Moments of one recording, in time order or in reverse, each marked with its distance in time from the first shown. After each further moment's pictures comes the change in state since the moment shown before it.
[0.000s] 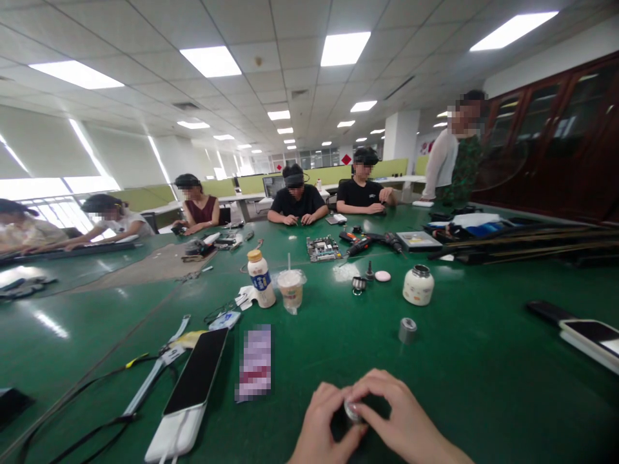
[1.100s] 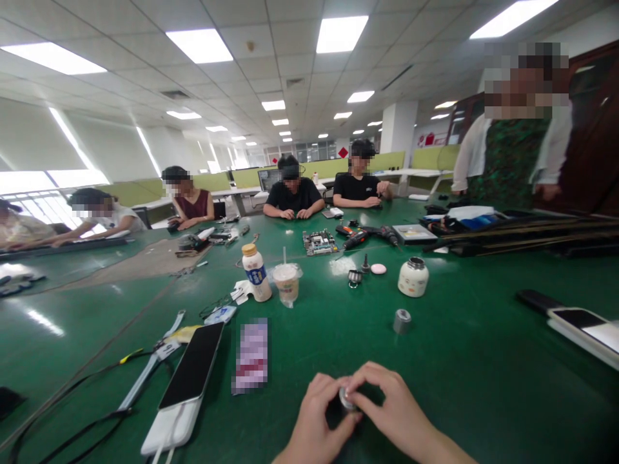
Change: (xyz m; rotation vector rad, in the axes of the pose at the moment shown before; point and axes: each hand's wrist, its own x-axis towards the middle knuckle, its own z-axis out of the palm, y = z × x) left_hand -0.001 0.006 -0.003 -0.050 -0.029 -0.038; right_hand -0.003 0.006 0.007 0.066 0.039 0.019
